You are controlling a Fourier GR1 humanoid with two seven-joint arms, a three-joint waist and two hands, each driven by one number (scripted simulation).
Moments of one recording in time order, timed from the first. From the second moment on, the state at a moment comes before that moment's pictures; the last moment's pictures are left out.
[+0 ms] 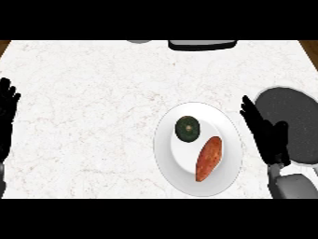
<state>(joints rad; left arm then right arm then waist) -0.08 0.50 -0.02 -1.53 0.22 0.33 0.03 -0.13 -0.25 0.14 -1.36 -0.11 -0.08 0.08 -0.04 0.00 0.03</state>
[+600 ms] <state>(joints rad) -0.11 0.41 -0.07 -1.55 0.32 0.26 0.11 -0.11 -0.24 0.13 -1.63 0.22 -0.45 -0.06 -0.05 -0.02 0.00</state>
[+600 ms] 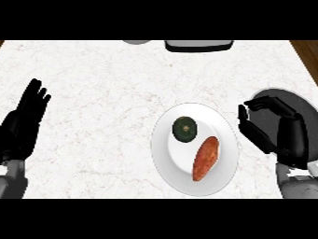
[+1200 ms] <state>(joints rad) -0.14 0.38 -0.08 -1.59 0.32 0.25 0.17 0.18 -0.33 0.32 -2.05 0.77 -0.42 0.33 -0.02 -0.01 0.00</state>
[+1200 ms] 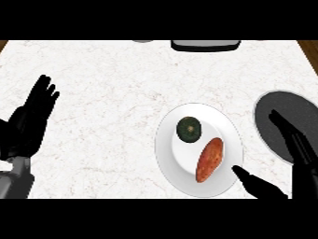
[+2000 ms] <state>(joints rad) -0.18 0.34 -0.10 -1.56 0.29 0.24 0.18 -0.25 -0.26 0.42 -1.91 0.84 0.34 0.91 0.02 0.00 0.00</state>
